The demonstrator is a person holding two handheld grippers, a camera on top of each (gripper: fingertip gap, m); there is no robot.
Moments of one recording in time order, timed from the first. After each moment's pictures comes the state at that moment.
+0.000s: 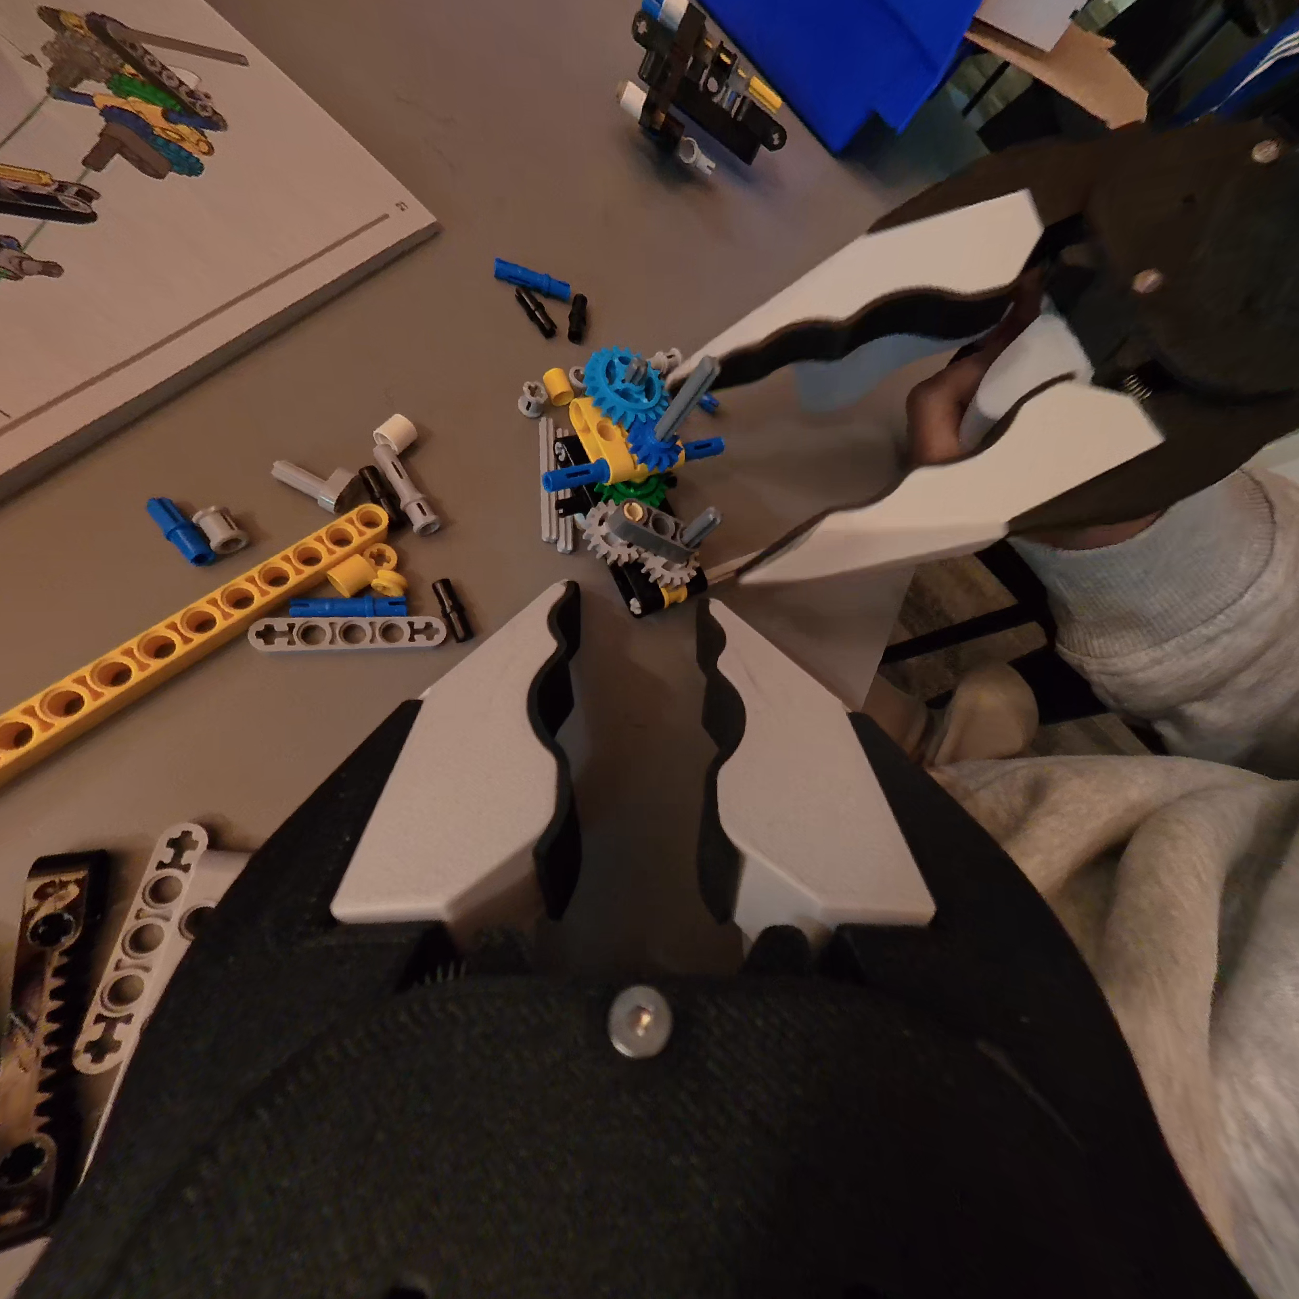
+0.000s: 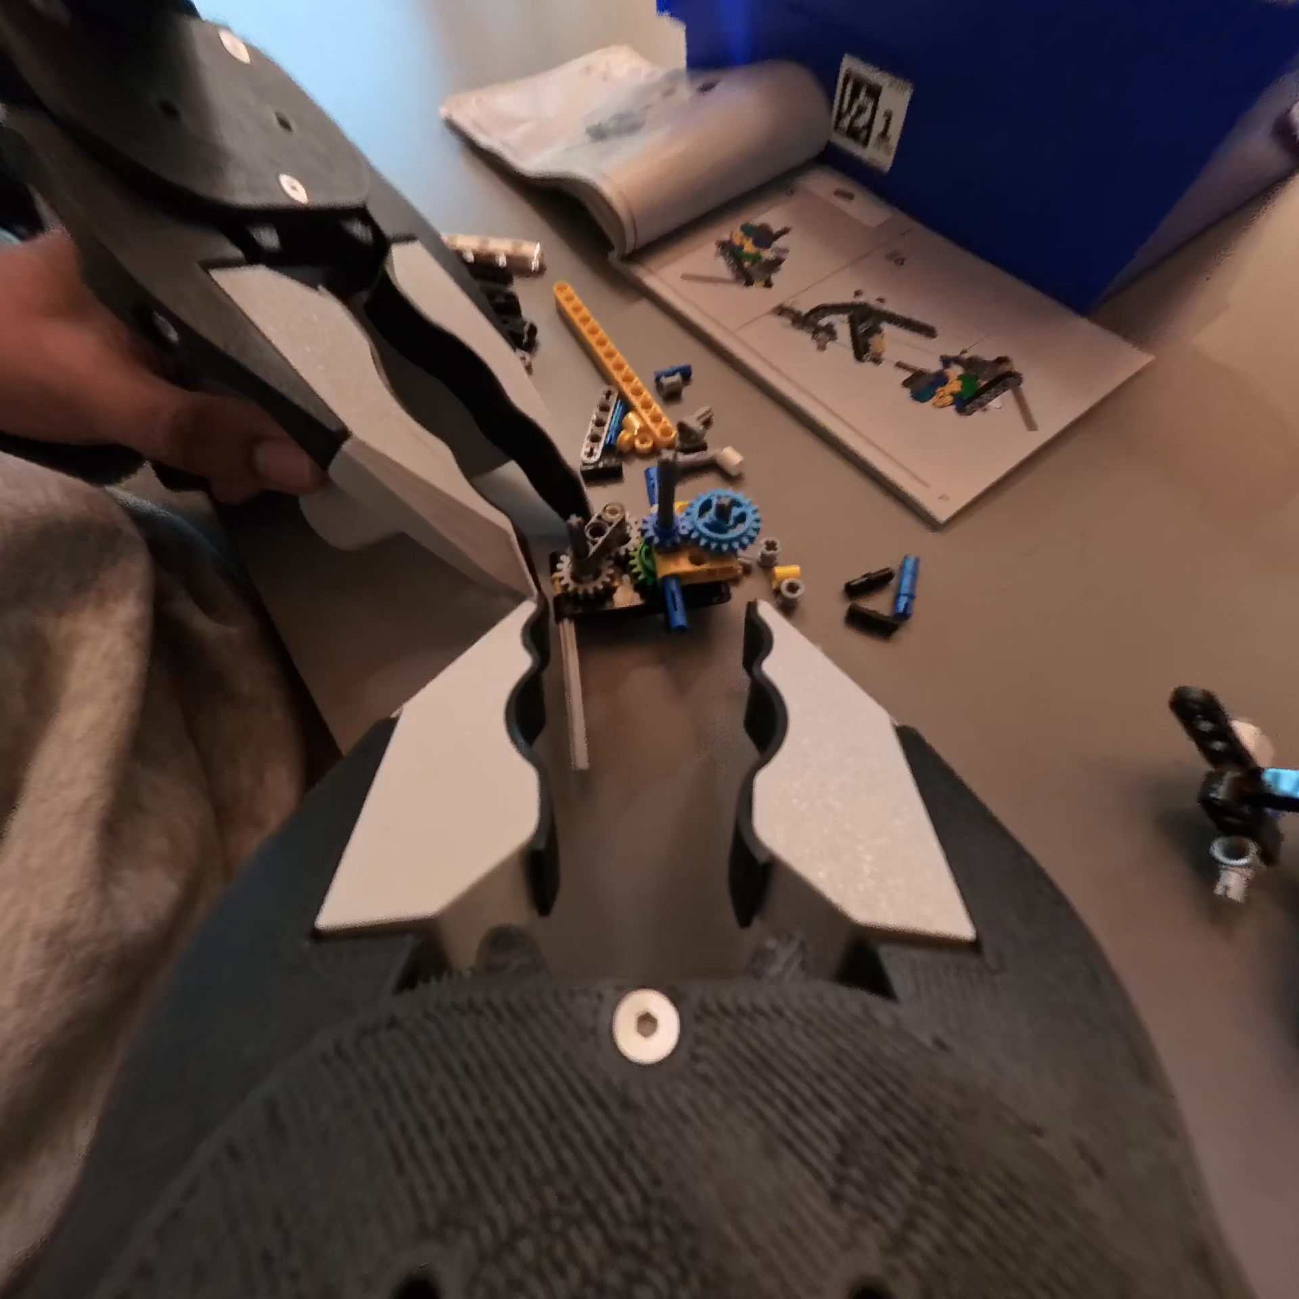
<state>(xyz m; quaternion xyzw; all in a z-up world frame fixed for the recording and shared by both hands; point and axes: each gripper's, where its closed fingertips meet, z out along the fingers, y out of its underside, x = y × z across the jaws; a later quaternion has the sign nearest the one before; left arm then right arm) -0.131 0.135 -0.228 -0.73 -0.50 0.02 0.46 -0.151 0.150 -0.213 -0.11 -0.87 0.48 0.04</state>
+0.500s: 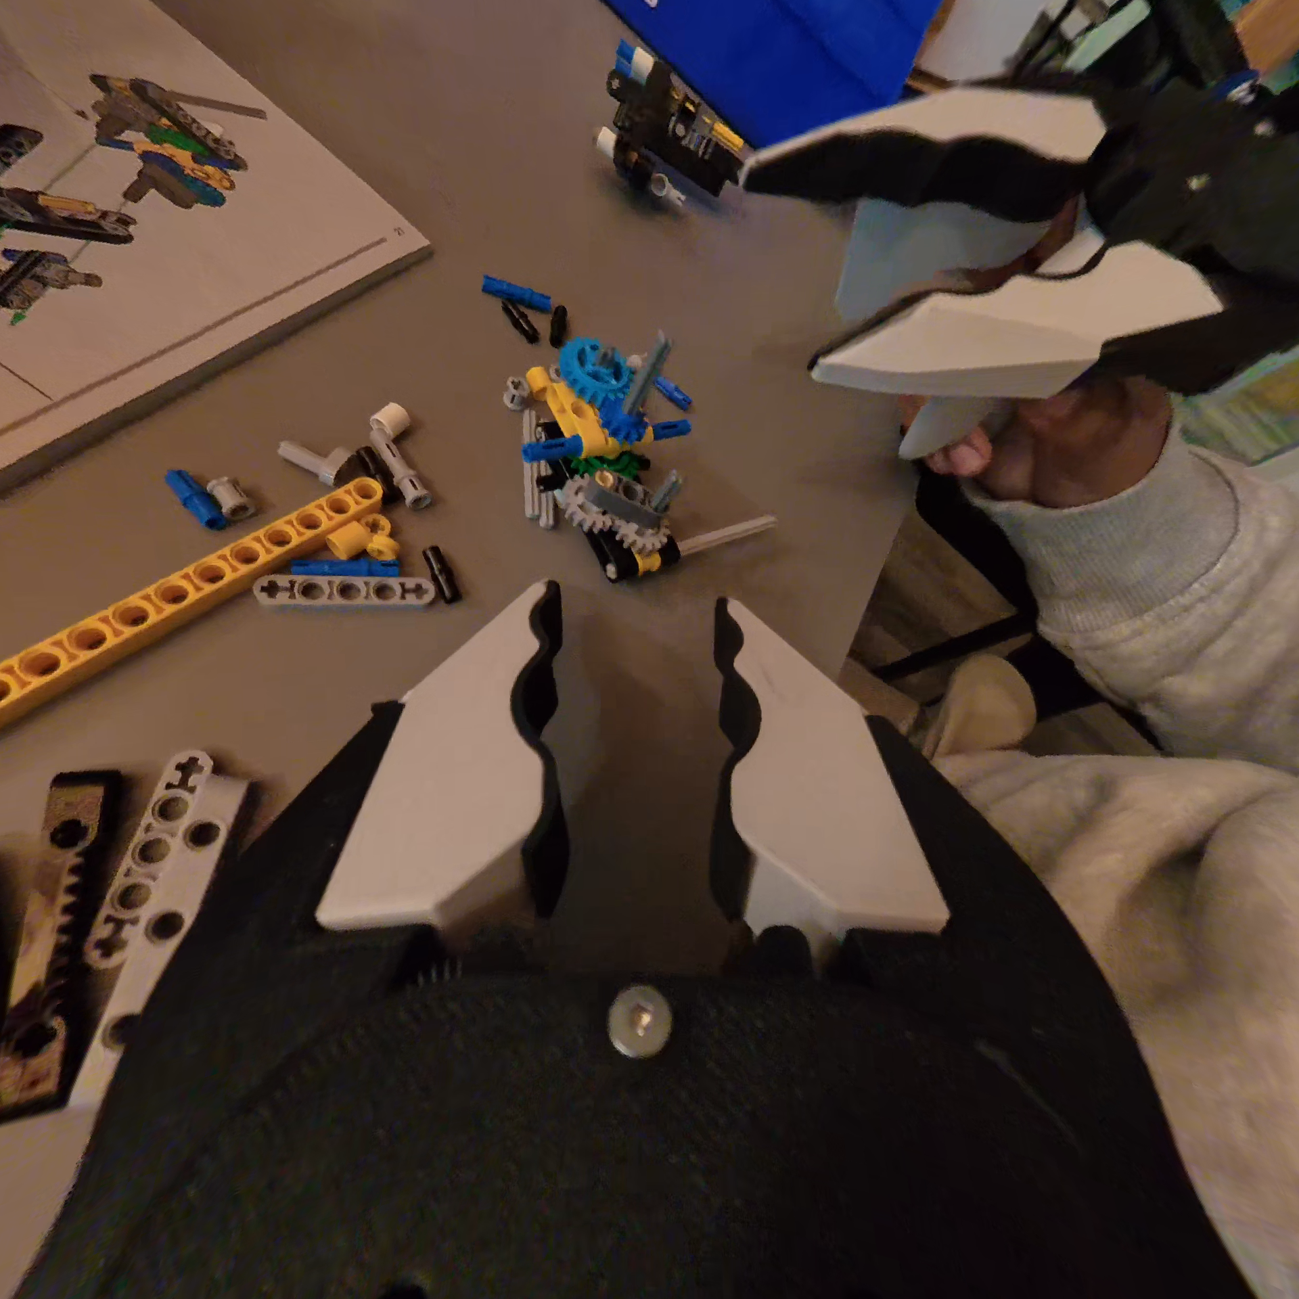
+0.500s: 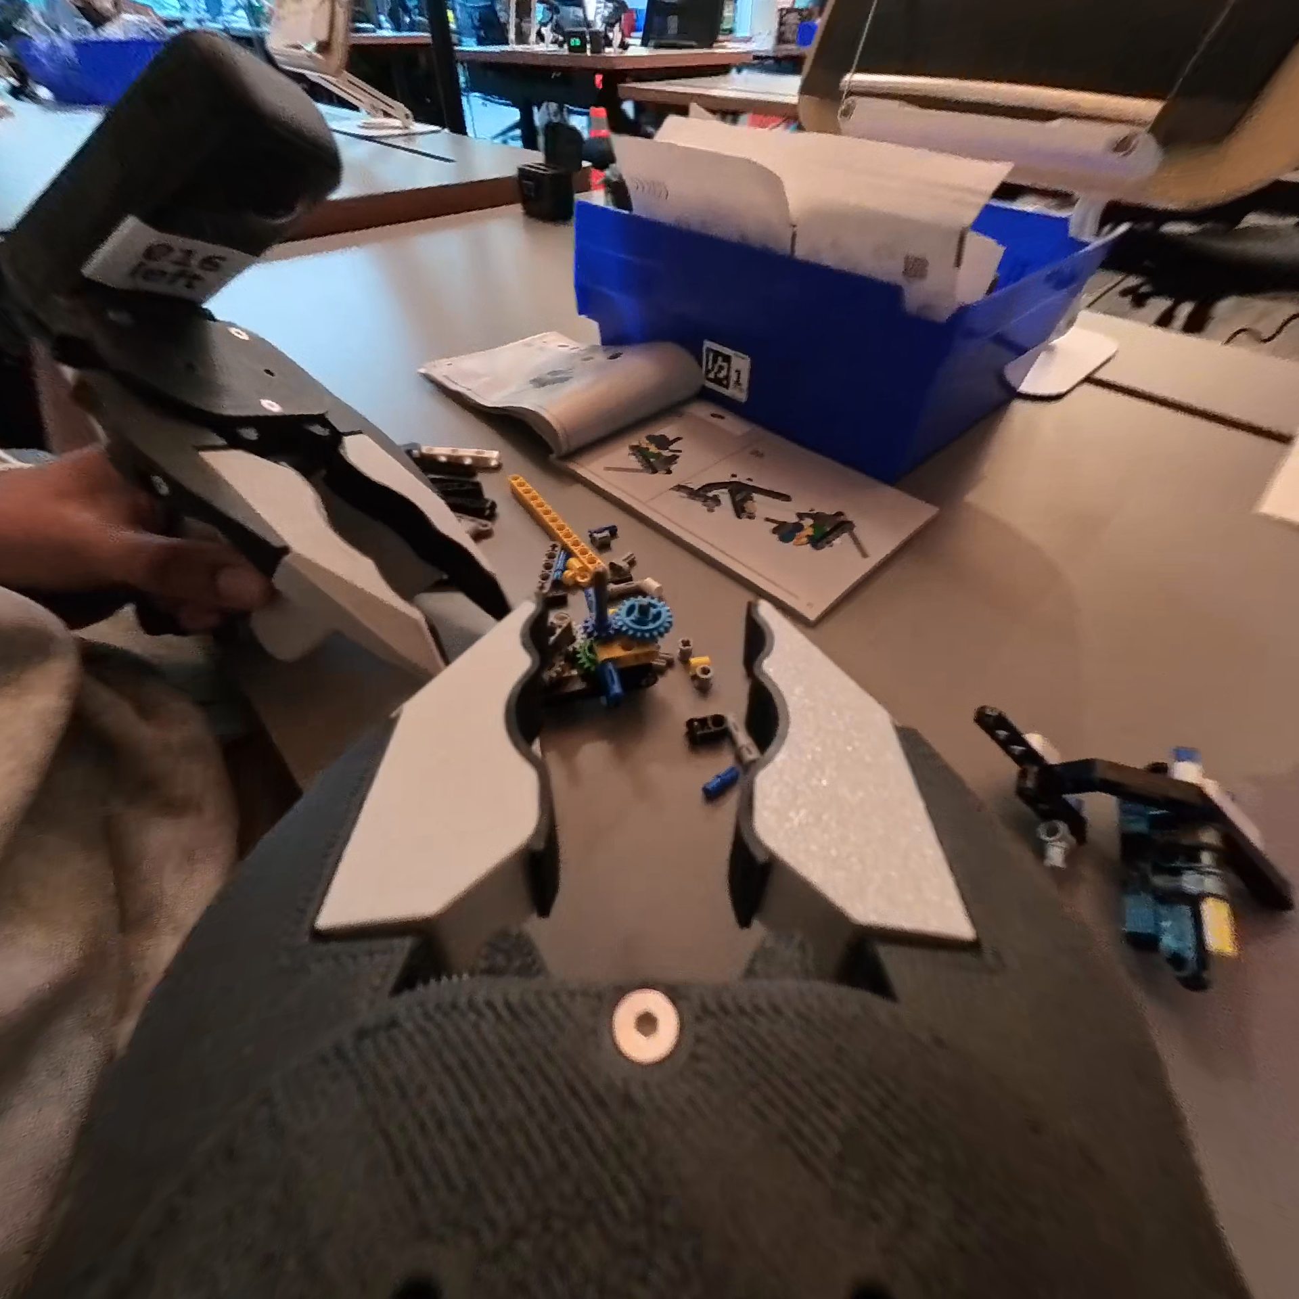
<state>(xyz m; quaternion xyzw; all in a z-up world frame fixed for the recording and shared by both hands) -0.117 0.130 -0.219 -0.73 -0.49 0.04 0.48 -0.168 0.166 -0.160 -0.13 -0.79 0.59 0.10</state>
